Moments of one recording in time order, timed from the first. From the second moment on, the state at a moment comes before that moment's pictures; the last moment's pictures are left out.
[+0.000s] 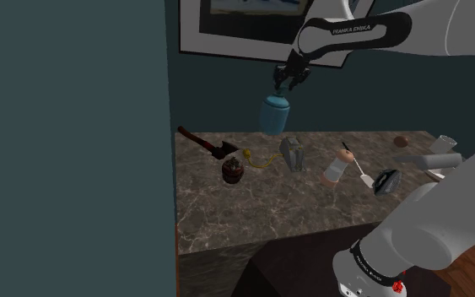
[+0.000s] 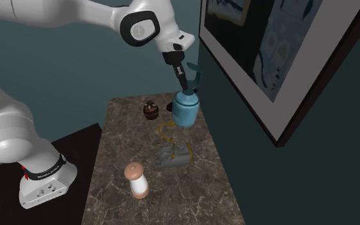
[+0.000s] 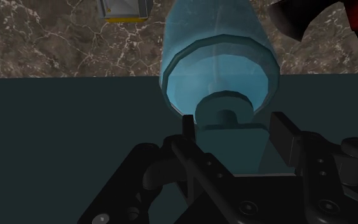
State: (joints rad) arm -0.02 -0.07 -0.23 -2.00 -0.10 2.23 0.26
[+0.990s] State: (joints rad) arm -0.02 0.00 -0.23 -2.14 -0.10 2.42 0.27
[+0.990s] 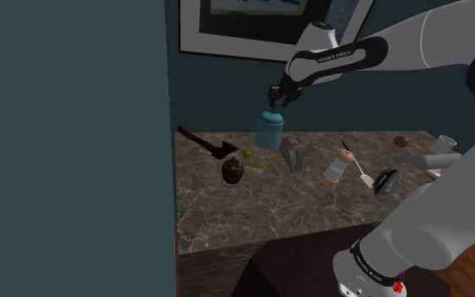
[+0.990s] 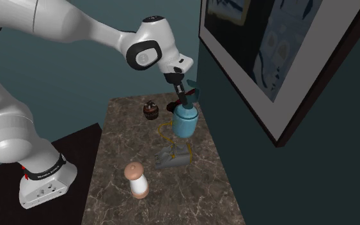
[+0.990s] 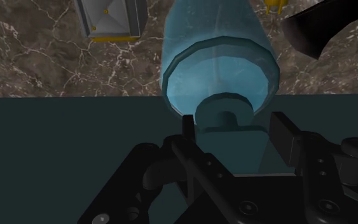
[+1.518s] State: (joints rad) arm -0.03 0.04 -0.23 -2.18 -0.10 2.51 0.27
